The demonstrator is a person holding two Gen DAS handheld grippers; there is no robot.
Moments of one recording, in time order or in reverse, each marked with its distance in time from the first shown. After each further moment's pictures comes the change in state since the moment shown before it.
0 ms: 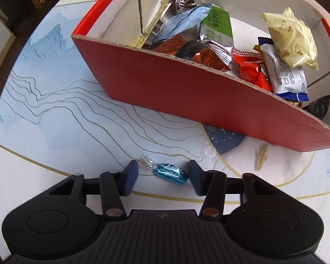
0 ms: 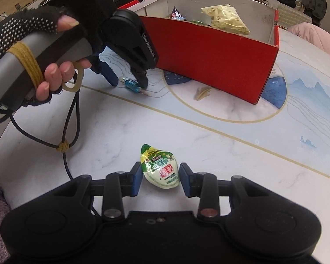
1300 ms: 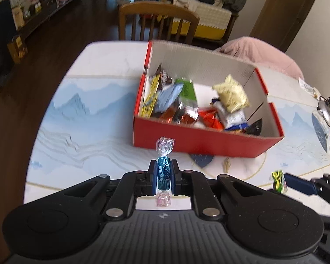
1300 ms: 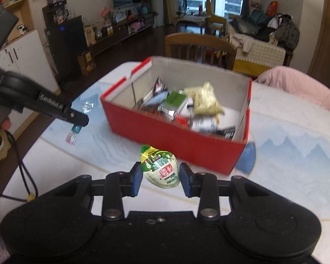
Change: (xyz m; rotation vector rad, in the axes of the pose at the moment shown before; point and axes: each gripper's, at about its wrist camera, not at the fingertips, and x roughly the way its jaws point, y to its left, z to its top) left arm -0.138 0.061 -0.031 0.148 -0.334 -0.183; right arm -0.065 0.019 0.072 0.040 -0.244 -0.135
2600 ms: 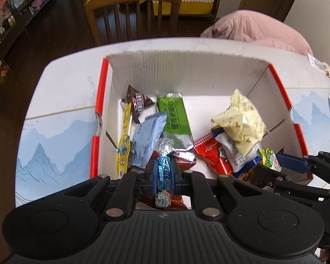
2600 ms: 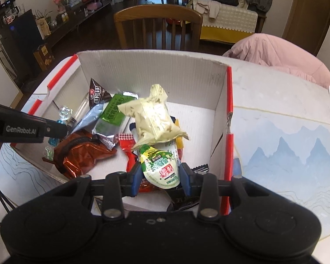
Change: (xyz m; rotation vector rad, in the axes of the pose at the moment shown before) left arm 0.118 -0.040 0.097 0.157 0.150 0.026; right arm 0.128 -0.069 0.065 0.165 0.181 -0.134
